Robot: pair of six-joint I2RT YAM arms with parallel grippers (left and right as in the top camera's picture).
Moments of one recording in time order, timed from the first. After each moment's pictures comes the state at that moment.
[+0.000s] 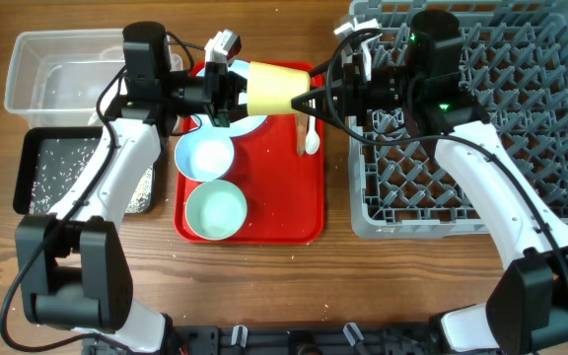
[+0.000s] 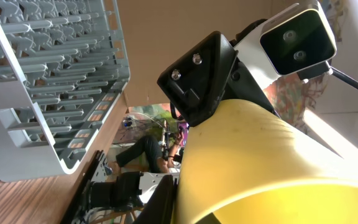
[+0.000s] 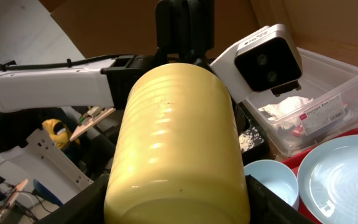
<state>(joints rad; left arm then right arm) -0.11 1.73 1.21 0.03 1.55 -0.99 0.24 1.62 1.26 0.01 -1.30 0.23</state>
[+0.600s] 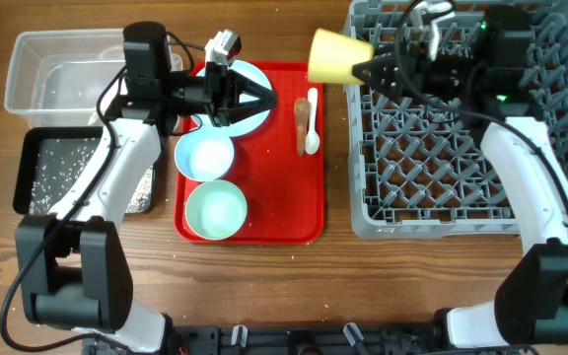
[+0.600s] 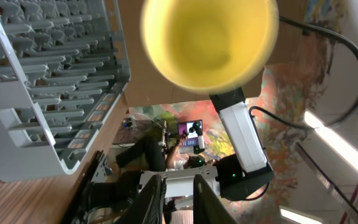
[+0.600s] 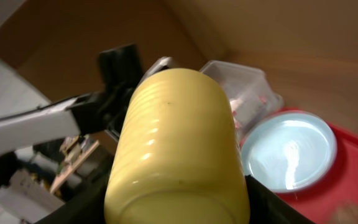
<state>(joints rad) -0.11 1.73 1.21 0.03 1.55 -0.99 -0.01 1.63 1.27 -0.08 -1.30 0.30</state>
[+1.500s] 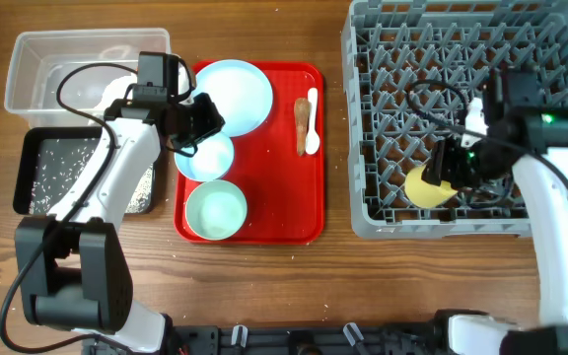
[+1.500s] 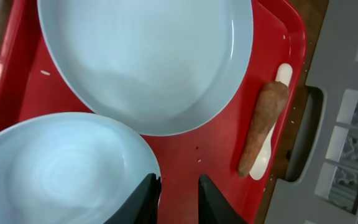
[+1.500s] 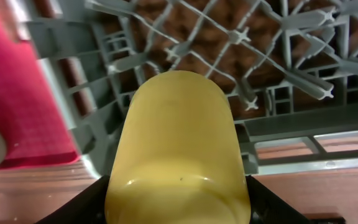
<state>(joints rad) -0.11 1.72 1.22 -0.60 0.34 -0.54 -0.04 1.44 1.34 -1.38 -0.13 0.20</state>
